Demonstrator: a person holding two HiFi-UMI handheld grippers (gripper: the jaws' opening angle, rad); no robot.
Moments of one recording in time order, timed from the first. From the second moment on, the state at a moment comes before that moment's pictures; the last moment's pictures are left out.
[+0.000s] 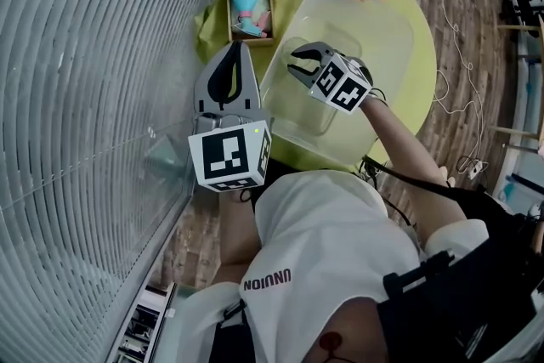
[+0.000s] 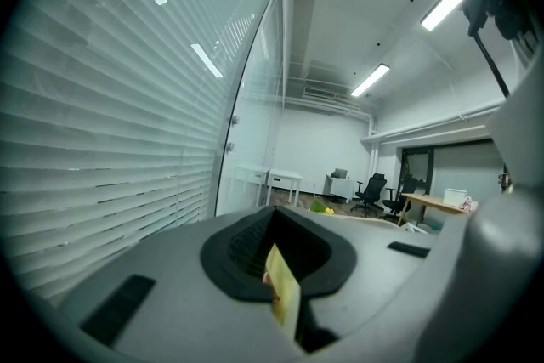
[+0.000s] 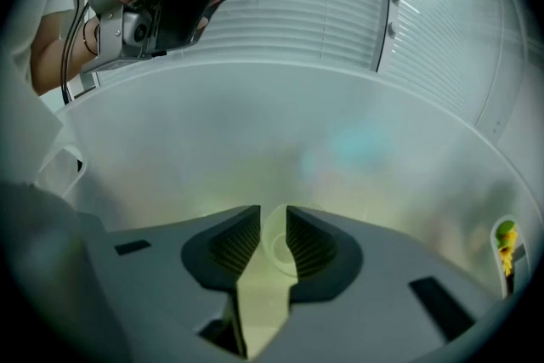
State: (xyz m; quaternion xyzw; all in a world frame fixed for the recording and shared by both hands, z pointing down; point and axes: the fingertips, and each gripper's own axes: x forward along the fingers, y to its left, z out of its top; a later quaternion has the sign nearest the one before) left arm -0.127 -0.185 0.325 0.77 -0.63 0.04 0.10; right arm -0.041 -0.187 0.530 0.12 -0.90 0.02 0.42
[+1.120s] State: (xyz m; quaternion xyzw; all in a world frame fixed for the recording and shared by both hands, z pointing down) left arm -0.132 -0.189 0.331 0.77 -0.63 0.04 0.10; right arm -0.042 -0.180 0.575 0.10 -0.87 0.03 0.48
